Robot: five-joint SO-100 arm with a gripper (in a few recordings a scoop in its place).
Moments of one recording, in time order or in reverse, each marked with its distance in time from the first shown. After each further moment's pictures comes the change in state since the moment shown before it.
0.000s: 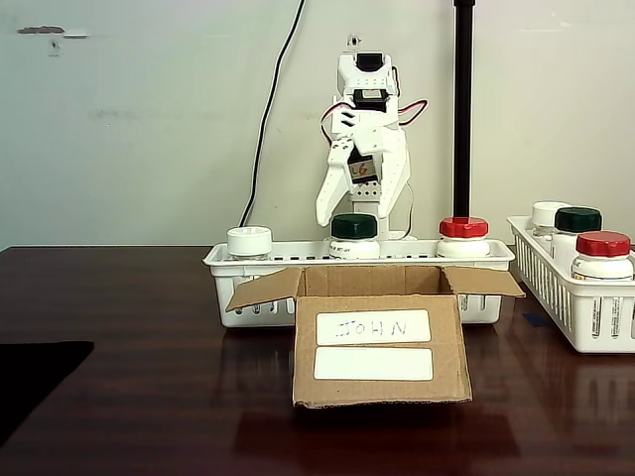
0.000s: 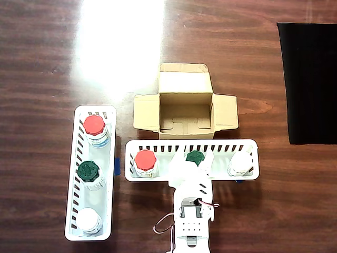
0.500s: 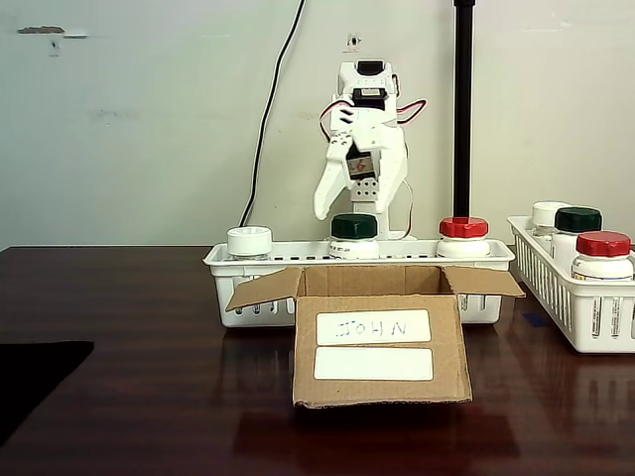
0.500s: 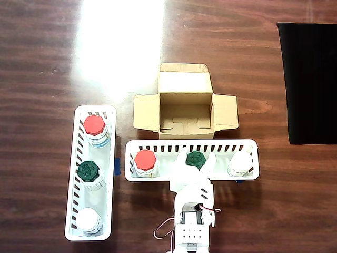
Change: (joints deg) arm -1.6 5.0 2.6 0.8 -3.3
